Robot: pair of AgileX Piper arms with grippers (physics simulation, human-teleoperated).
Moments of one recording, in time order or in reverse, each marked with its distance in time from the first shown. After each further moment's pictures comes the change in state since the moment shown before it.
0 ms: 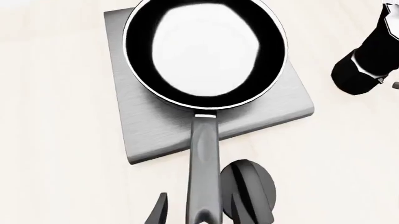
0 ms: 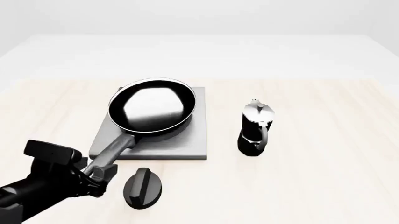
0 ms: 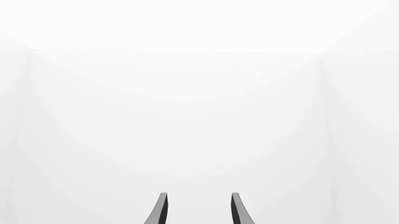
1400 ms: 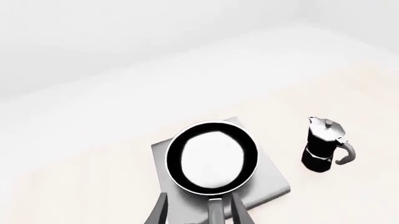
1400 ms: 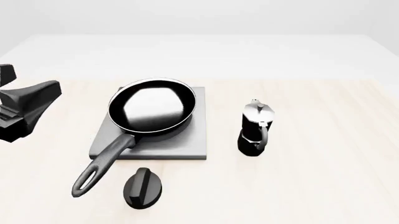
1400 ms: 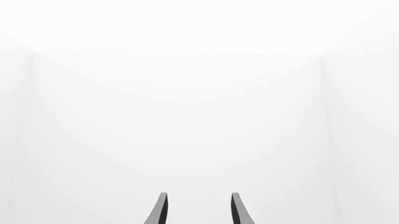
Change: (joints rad) left arm 0.009 -0.437 -0.480 0.465 0.222; right arm 0.002 0.000 -0.013 0.010 0.002
